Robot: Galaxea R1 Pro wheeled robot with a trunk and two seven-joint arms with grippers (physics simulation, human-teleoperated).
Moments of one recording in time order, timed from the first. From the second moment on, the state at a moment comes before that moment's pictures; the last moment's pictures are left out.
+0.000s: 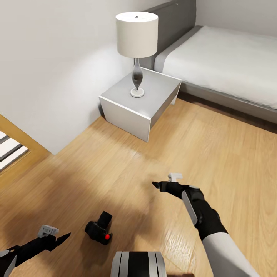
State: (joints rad) left arm -0.49 0.37 0.50 -0.38 -0.27 -0.13 -0.93; right arm -0.65 0.05 0.02 -1.02 -0.13 0.59 0.29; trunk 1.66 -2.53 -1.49
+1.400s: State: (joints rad) left arm -0.49 0.36 0.50 -0.39 -0.27 -0.14 -0.93; right arm -0.65 0.04 0.02 -1.03 -0.13 0.61 0.32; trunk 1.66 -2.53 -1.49
